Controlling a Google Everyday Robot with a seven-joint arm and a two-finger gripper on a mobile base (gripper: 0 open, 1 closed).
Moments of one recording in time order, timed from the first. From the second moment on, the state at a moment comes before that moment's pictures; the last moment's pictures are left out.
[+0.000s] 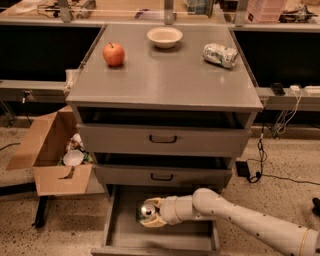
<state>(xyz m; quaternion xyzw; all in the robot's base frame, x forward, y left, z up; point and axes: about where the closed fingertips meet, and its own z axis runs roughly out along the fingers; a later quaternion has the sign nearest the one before) 0.494 0.031 0.381 -0.57 0.67 0.31 0.37</state>
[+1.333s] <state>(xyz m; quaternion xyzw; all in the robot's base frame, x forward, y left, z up) 0.449 0.047 0.603 -0.67 0.62 0.26 0.31</state>
